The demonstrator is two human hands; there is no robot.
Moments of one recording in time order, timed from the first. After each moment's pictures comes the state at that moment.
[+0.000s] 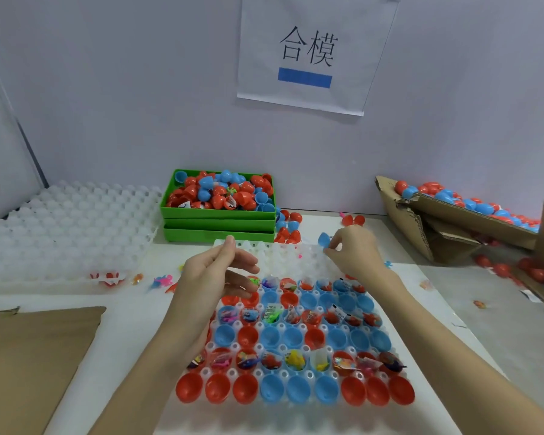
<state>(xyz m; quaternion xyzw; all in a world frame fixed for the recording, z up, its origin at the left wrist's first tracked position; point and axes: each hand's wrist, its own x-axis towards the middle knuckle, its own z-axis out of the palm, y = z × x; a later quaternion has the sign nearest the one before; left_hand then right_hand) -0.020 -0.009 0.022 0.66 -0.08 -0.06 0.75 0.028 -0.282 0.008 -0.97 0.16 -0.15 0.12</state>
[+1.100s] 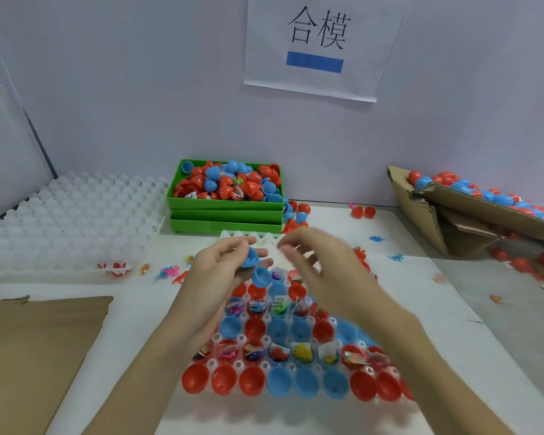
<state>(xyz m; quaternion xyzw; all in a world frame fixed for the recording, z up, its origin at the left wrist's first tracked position) -0.012 -0.011 0.010 0.62 -0.08 -0.10 0.77 -0.047 -0.198 0.036 -0.93 -0.12 -0.15 0.31</state>
